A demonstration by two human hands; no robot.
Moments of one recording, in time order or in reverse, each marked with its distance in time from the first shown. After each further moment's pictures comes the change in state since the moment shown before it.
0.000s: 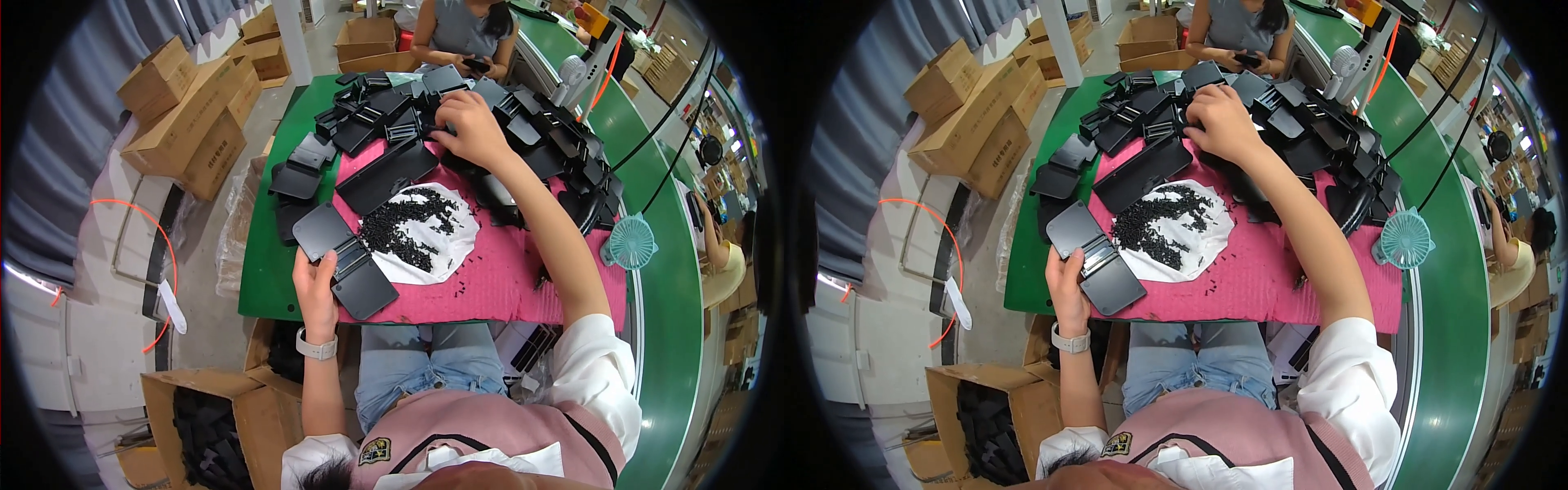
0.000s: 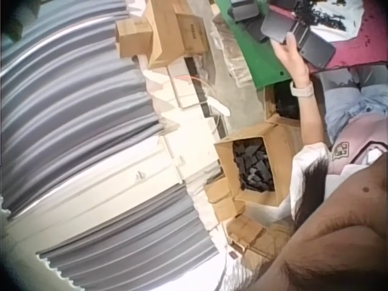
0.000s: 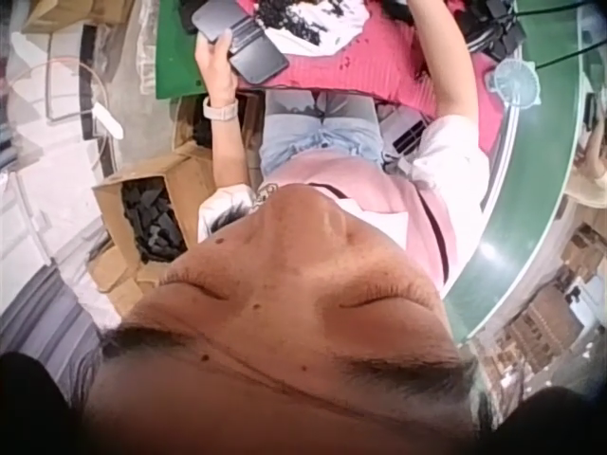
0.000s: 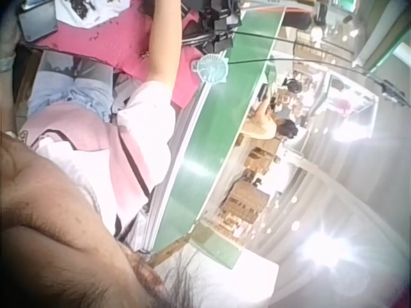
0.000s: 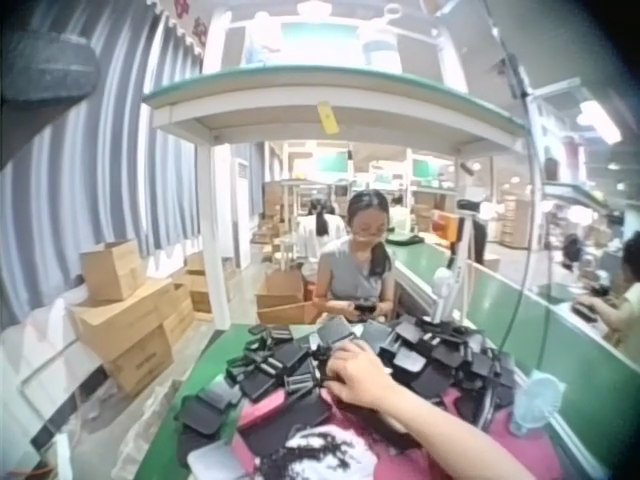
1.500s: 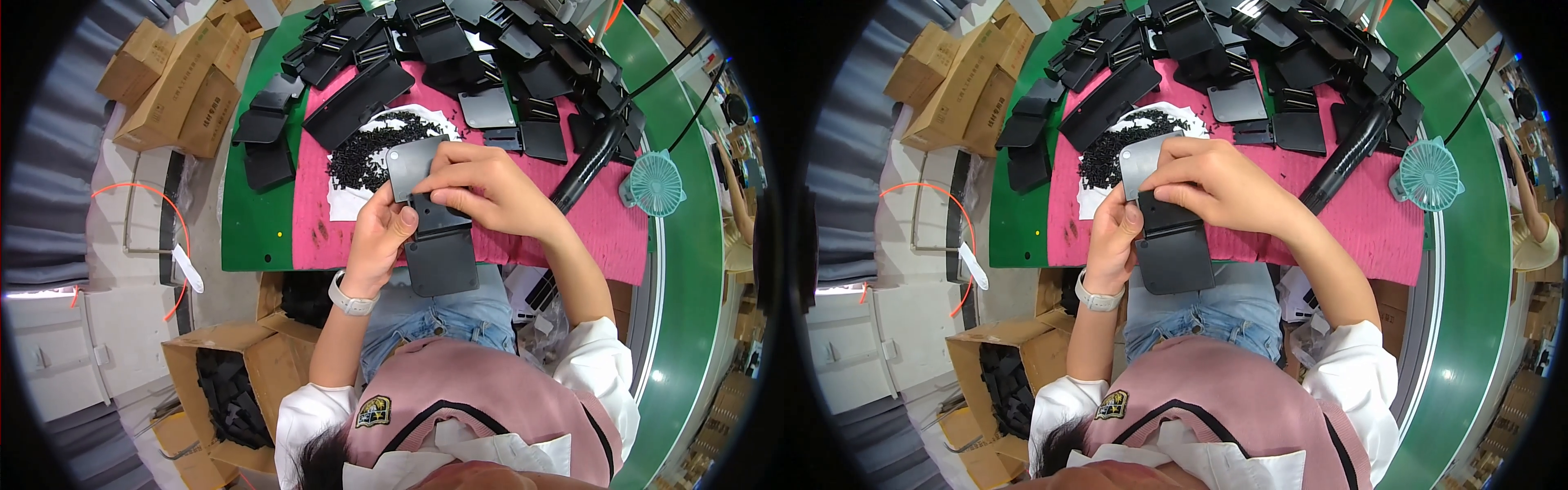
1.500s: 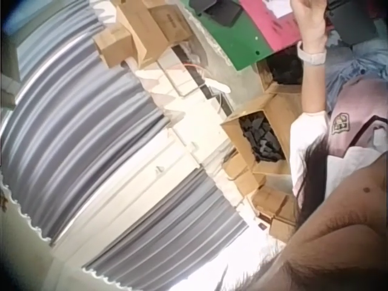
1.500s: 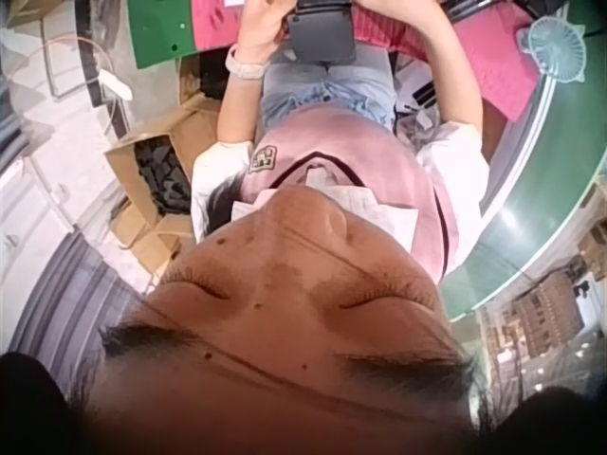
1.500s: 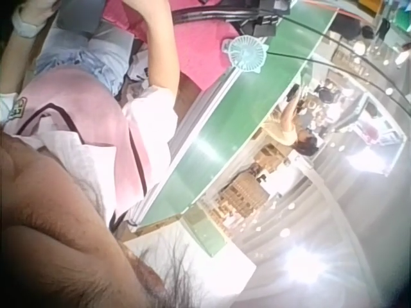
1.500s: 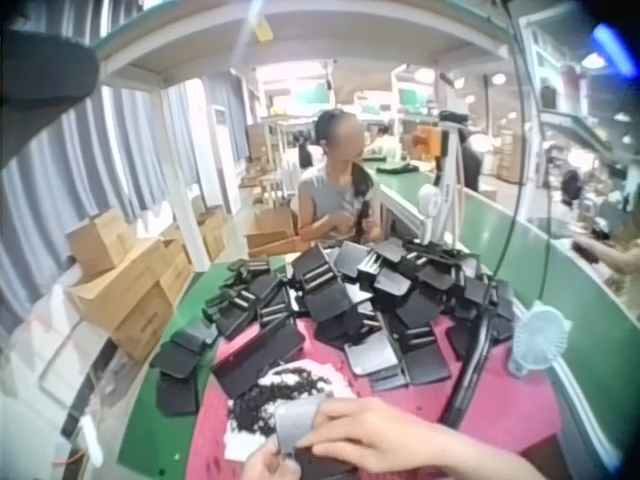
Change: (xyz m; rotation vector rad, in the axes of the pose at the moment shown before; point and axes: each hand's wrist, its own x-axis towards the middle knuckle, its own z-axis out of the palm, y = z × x) left_hand -0.037 -0.022 0.091 -0.124 -0.410 -0.379; right_hand -0.115 -0.102 -0.072 0.953 -0.189 0.129
